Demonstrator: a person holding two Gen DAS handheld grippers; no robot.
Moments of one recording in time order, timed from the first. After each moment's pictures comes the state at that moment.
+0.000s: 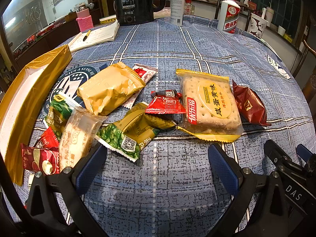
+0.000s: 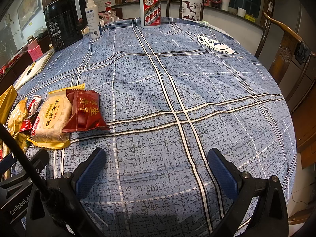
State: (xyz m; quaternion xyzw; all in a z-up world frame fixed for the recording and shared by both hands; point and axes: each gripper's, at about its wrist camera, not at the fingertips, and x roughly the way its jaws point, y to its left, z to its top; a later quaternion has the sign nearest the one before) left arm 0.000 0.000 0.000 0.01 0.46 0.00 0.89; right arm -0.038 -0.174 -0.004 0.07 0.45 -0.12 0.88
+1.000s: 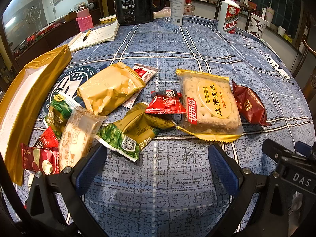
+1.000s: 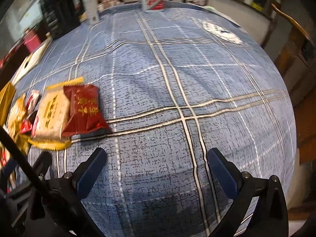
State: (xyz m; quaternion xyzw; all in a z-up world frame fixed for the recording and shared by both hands) left arm 0.000 0.000 0.000 0.01 0.46 0.00 0.89; right arm -0.016 -0.177 -0.003 0.06 0.52 -0.09 0.85
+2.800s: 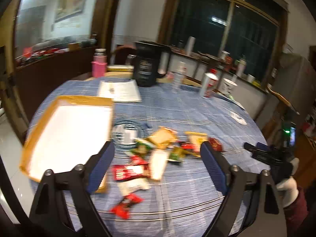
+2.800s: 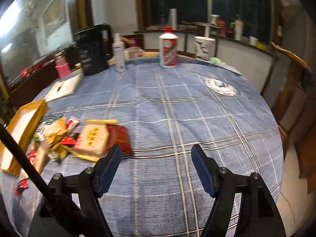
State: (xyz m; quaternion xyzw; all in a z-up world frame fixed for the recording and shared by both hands) left arm -0.122 0.159 0.145 -0.08 0.30 -0.08 0.95; right arm -0.079 -0.167 0.084 0.03 0.37 -0.03 0.93
